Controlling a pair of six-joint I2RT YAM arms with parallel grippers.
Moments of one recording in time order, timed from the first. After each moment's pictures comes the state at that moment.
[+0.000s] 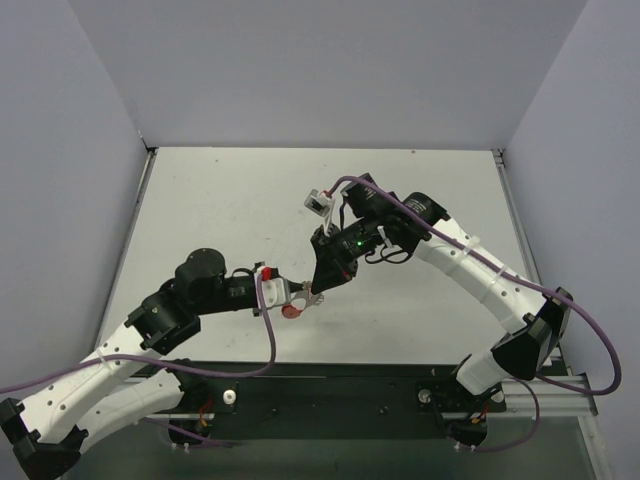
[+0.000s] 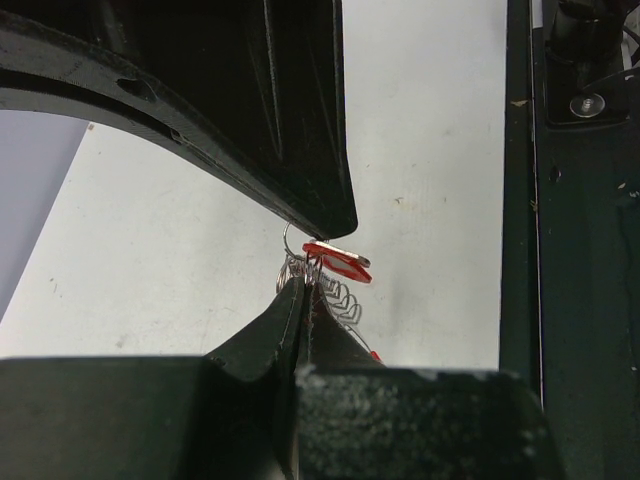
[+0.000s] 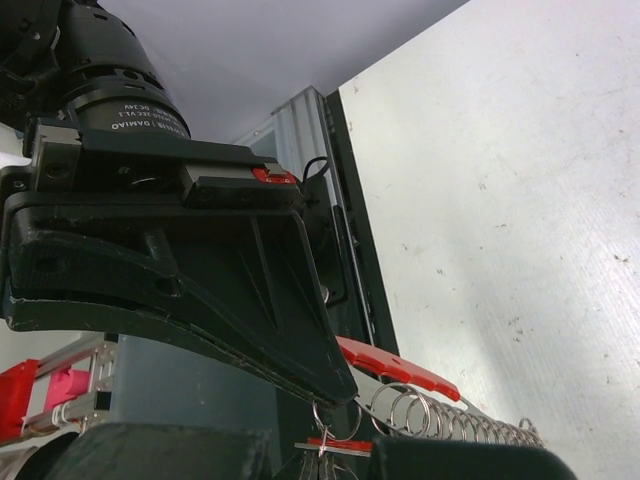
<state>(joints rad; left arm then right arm) -0.82 0.76 0.82 -0.33 0.46 0.48 0.80 1.52 1.56 -0.96 -0.78 -0.03</state>
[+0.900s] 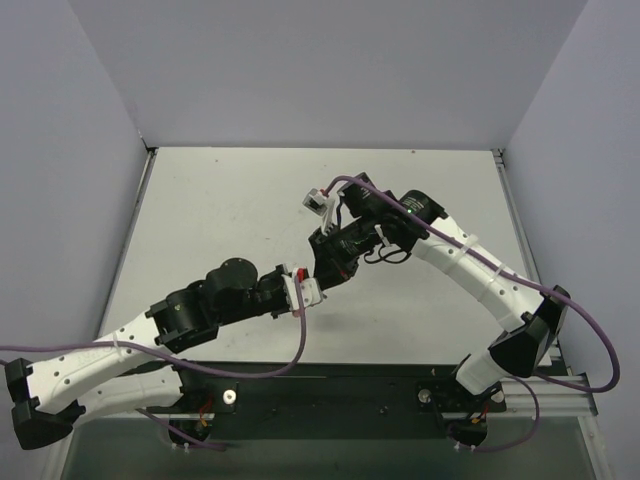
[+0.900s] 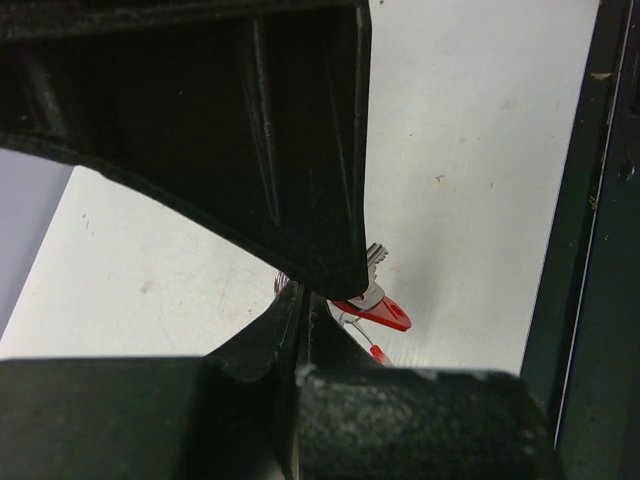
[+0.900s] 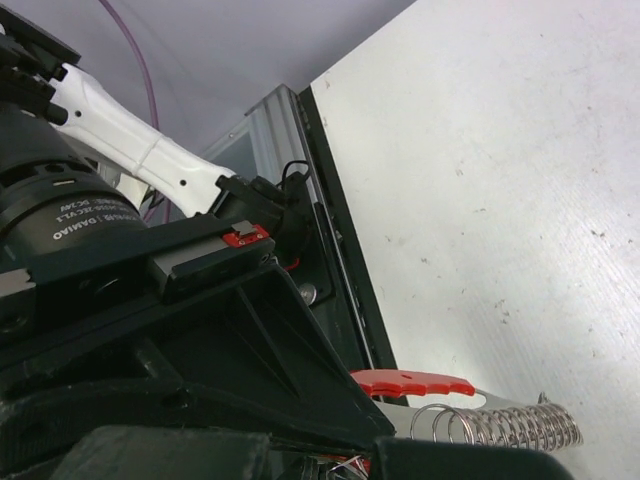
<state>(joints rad) -1.05 0.86 0.89 -0.34 0.06 0.42 0.82 1.54 1.61 -0.99 -0.72 0.03</state>
